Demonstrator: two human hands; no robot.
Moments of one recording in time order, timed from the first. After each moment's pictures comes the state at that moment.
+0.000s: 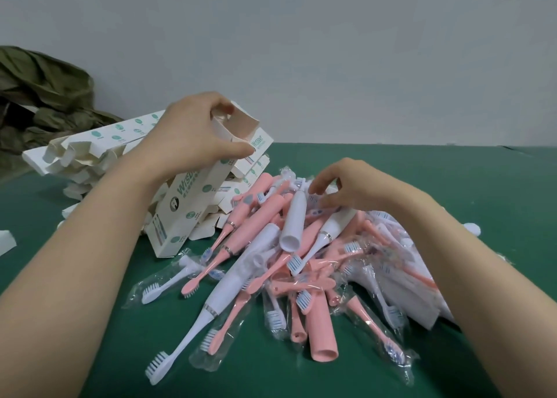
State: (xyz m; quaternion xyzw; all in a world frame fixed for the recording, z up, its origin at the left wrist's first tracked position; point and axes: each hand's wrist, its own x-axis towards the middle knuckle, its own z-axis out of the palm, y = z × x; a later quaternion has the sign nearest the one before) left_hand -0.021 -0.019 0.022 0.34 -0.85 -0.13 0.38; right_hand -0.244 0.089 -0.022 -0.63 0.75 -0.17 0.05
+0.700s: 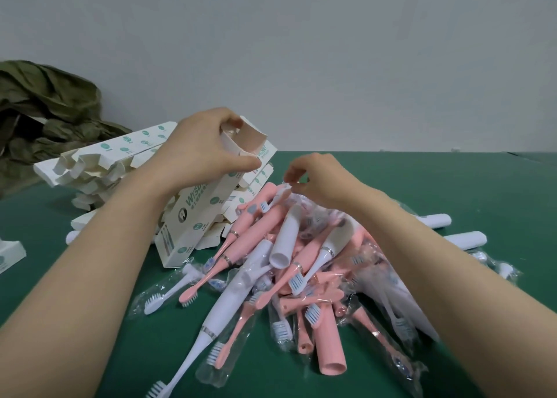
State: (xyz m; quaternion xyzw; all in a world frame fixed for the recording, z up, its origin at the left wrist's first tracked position) left_hand -0.025 -0.018 0.022 0.33 -0.86 -0.12 0.37; right_hand -0.217 0.047 -0.021 -0.66 0.71 -0.24 -0.03
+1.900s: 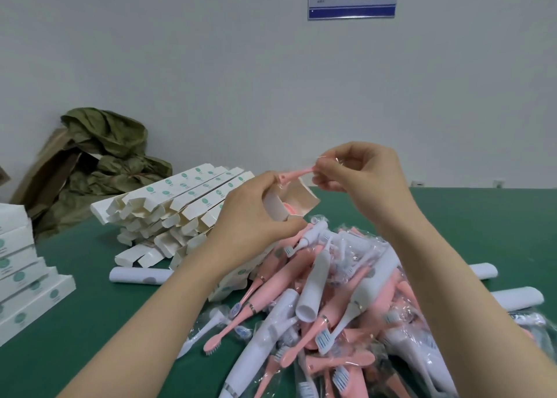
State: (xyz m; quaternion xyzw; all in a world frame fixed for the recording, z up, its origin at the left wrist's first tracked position) left_hand -0.033 0.005 -0.004 0.27 -0.83 -0.21 0.44; right_hand -0.185 0.082 0.031 -0.52 0.52 -0.67 0.12
